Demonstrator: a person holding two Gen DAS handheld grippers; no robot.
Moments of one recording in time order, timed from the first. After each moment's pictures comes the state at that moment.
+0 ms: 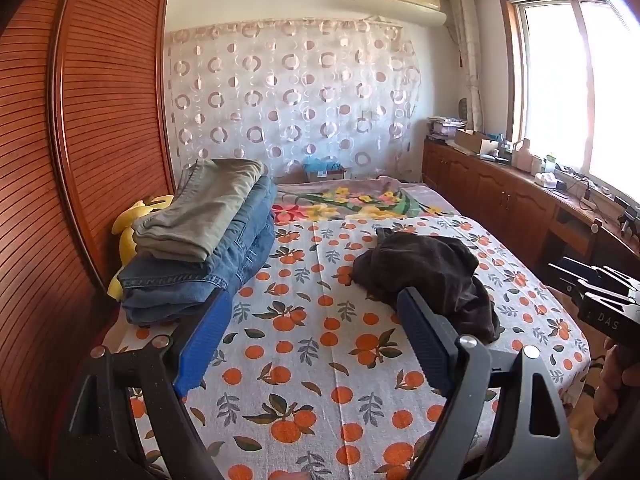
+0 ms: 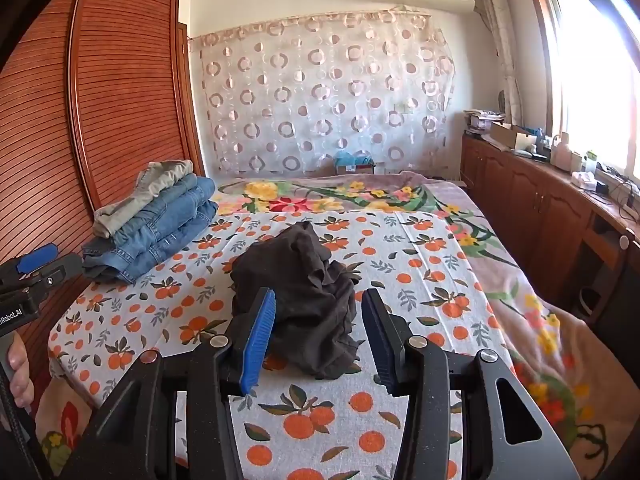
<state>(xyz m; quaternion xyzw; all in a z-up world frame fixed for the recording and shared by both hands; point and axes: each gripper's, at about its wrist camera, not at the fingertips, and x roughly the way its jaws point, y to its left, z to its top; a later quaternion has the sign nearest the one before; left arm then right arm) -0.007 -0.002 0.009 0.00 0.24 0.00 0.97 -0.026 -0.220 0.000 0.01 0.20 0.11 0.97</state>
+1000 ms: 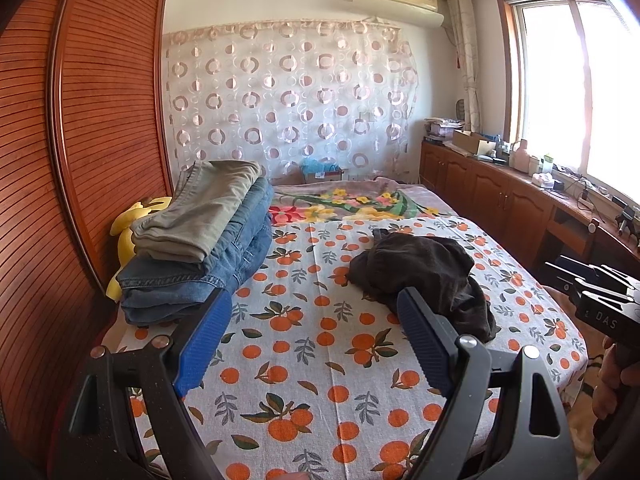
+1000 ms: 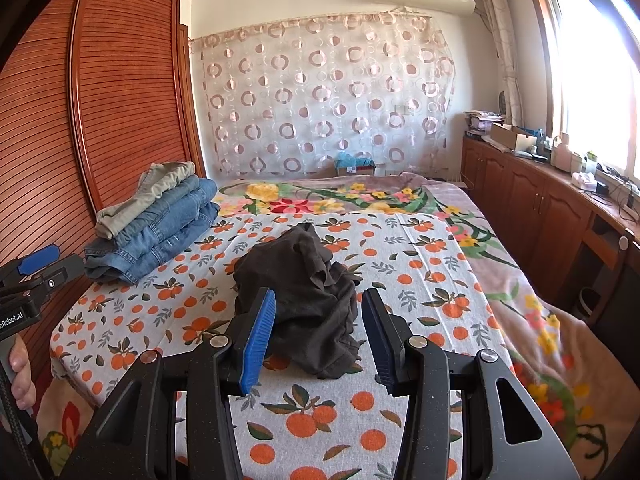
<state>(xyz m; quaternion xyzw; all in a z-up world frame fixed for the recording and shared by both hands) -0.011 -0.008 0.011 0.00 0.23 0.00 0.97 -0.028 -0.220 0.002 0.01 0.20 0.11 0.97</state>
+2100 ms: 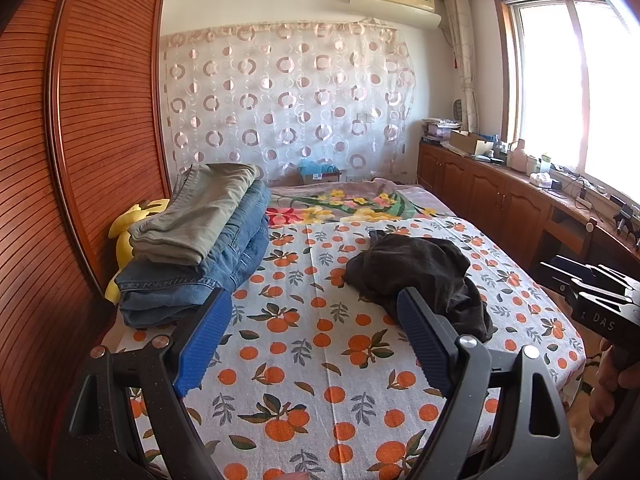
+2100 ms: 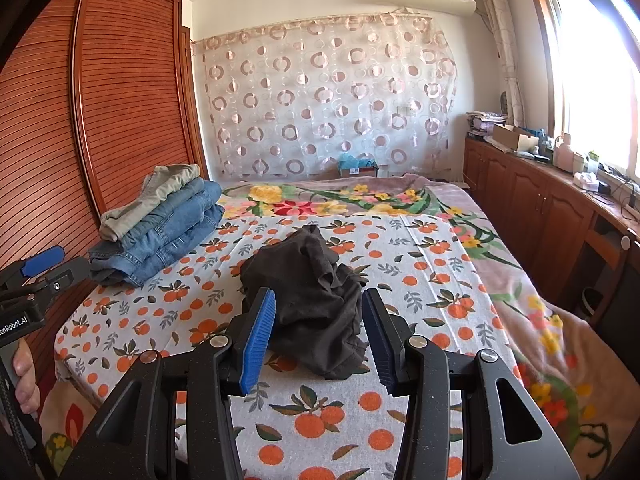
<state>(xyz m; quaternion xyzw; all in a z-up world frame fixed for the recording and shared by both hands) -0.013 -0.009 0.015 0.00 0.23 -0.01 0.97 -0.028 -0.216 0.001 0.01 0.20 0.12 0.97</state>
